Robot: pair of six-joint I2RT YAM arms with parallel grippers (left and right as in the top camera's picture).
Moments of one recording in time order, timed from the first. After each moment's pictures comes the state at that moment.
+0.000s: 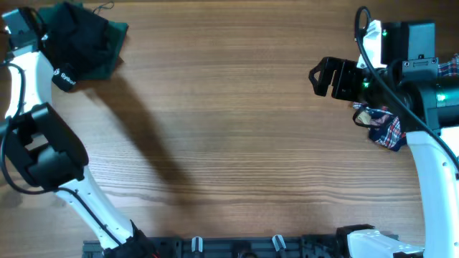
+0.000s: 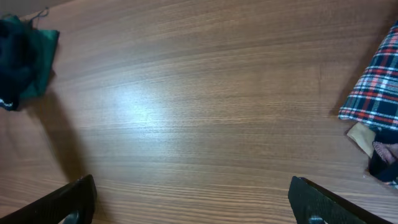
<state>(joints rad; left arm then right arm) 0.41 2.20 1.81 -0.49 0.03 -0.43 0.12 1.37 1.65 -1.22 -0.17 0.28</state>
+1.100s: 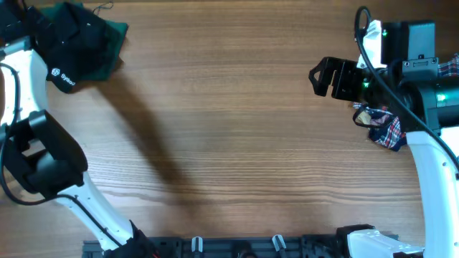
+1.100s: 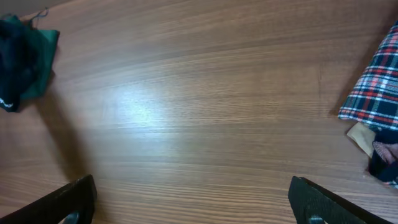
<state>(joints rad) 0.43 2.15 1.83 -0.27 -0.11 -0.32 0.12 1.37 1.65 -1.22 -0.17 0.28</state>
